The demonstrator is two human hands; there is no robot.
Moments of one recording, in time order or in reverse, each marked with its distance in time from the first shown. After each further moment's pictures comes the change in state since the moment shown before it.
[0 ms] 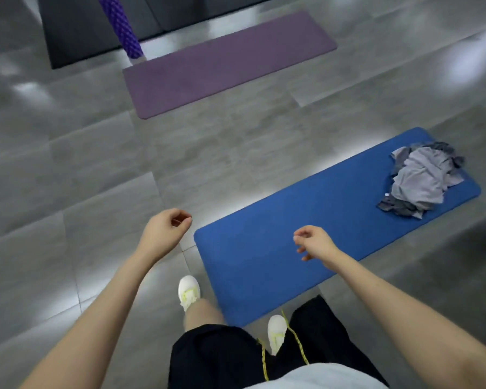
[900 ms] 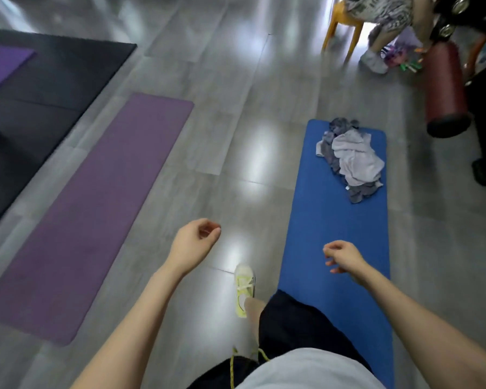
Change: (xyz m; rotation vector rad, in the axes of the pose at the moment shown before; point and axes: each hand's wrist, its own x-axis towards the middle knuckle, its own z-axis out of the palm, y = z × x) left_hand 0.579 0.249 -0.039 0.144 -0.534 0.716; right_hand 0.295 -0.219 -0.066 0.652 0.679 0.361
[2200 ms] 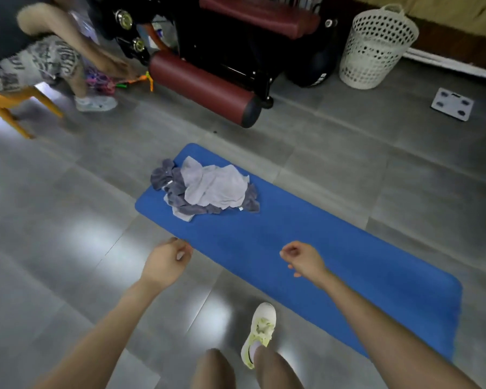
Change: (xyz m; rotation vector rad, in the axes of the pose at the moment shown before) left_hand 0.644 0.252 0.194 0.583 -0.811 0.973; right_hand 0.266 -0.228 -0.056 0.710 0.681 0.364
